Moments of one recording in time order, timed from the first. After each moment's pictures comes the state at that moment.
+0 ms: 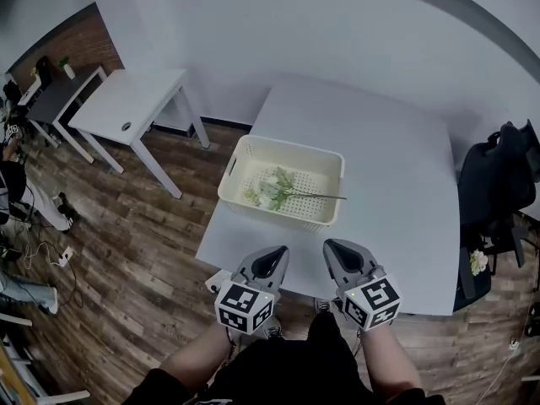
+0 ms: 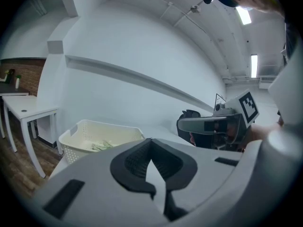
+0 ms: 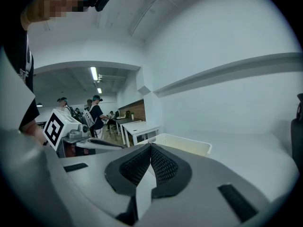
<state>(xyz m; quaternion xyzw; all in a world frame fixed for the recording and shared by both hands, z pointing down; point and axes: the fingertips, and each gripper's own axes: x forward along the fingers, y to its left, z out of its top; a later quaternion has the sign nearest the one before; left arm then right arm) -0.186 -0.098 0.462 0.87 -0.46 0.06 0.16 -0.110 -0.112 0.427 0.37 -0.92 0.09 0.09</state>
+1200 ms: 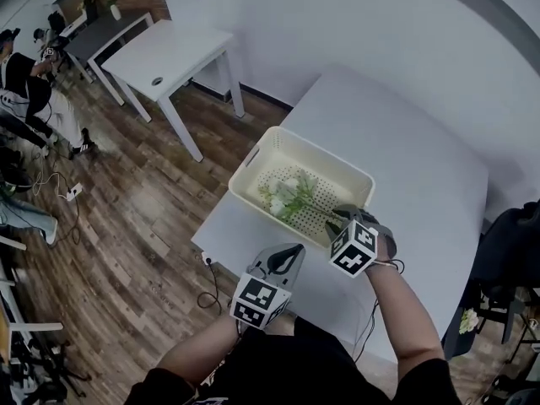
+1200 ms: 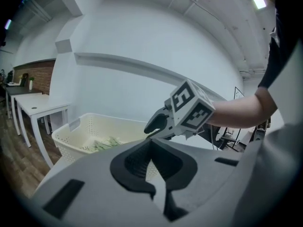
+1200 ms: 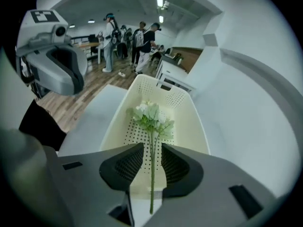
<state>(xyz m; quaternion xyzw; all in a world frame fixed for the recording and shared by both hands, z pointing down) -0.157 -0.178 0.503 0.82 -0.53 0.09 0.19 -0.130 -0.273 0.568 0.11 -0.83 -0.13 0.53</state>
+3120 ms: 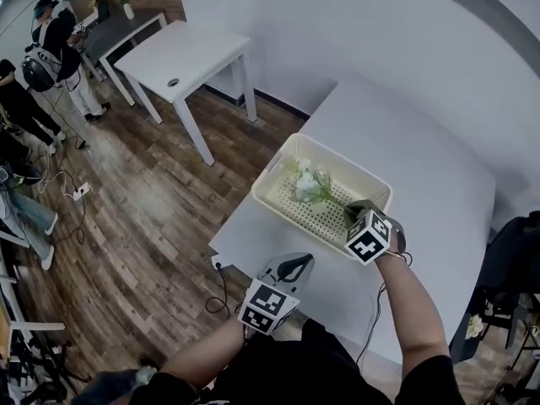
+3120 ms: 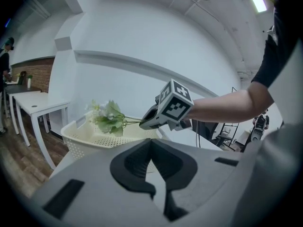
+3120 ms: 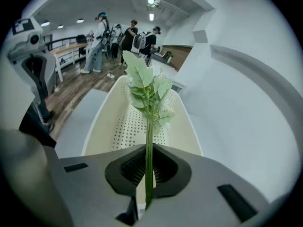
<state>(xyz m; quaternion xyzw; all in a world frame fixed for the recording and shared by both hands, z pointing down) -0.187 -0.158 0.513 0.83 -0.52 0.10 0.20 -0.161 -0.308 0.571 0.16 -0.83 -0.11 0.52</state>
